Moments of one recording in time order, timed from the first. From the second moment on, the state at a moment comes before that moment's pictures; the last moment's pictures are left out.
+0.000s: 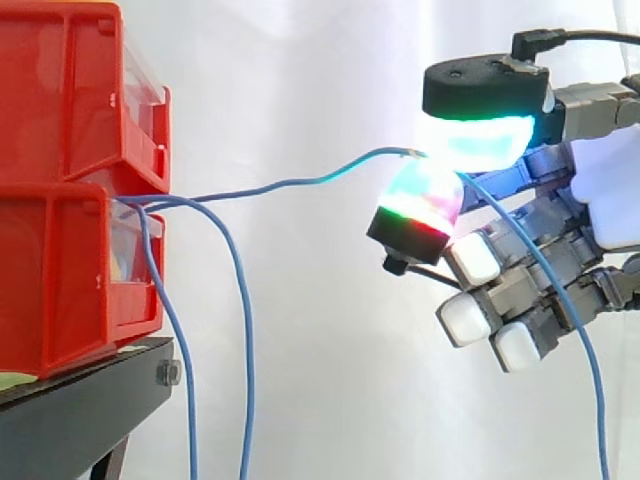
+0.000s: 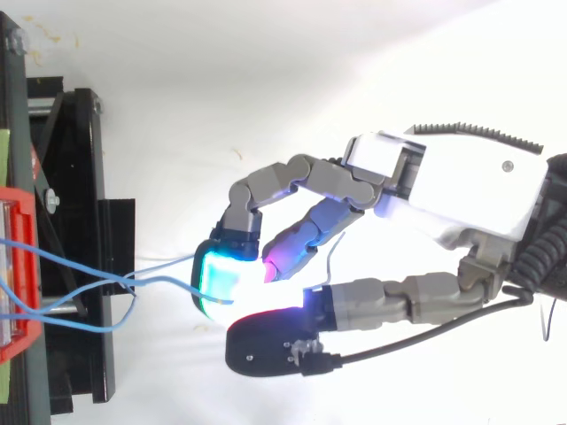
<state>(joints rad) 0.27 -2.14 -1.26 -3.05 -0.98 -0.03</state>
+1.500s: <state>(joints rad) 0.27 -2.14 -1.26 -3.04 -0.98 -0.03</state>
